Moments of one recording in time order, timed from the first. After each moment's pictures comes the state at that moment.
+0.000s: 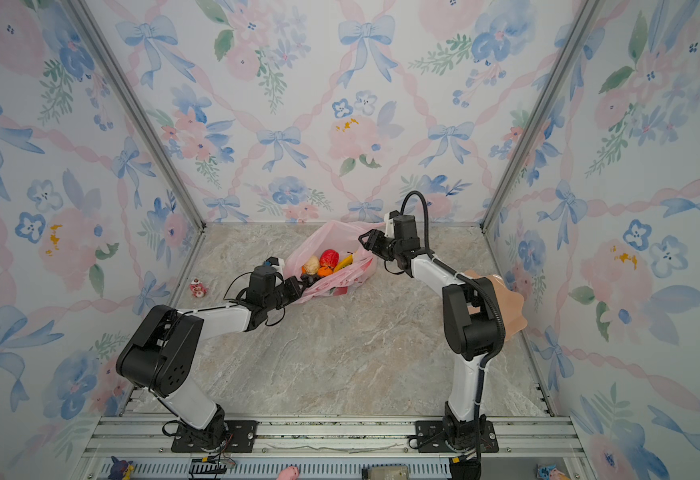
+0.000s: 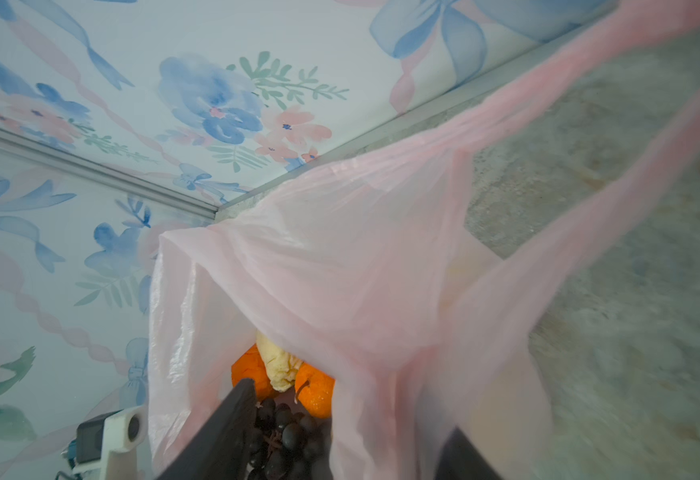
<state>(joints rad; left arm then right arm) -0.36 1.68 0.76 0.37 0.22 -0.76 0.28 1.96 1.45 -0.05 -0.37 0.68</state>
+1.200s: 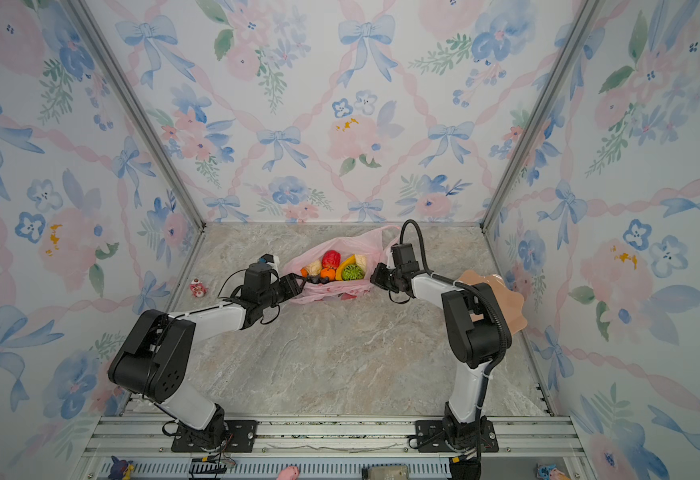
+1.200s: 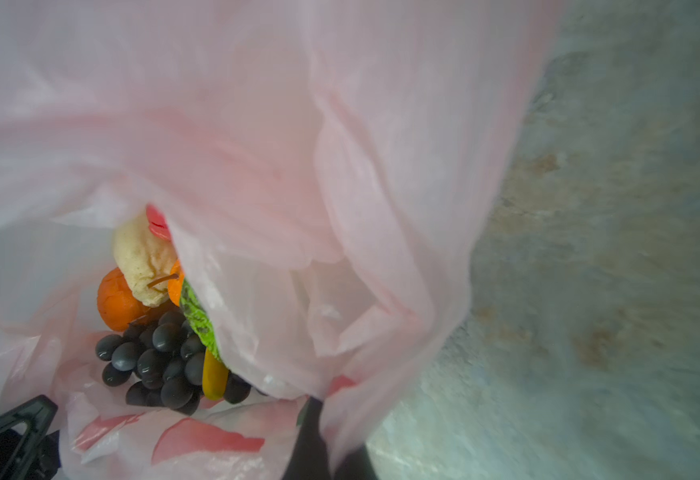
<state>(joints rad) -0.32 1.64 0.80 0.28 0.20 -0.70 0.31 1.90 1.14 -0.03 -0.36 0.67</state>
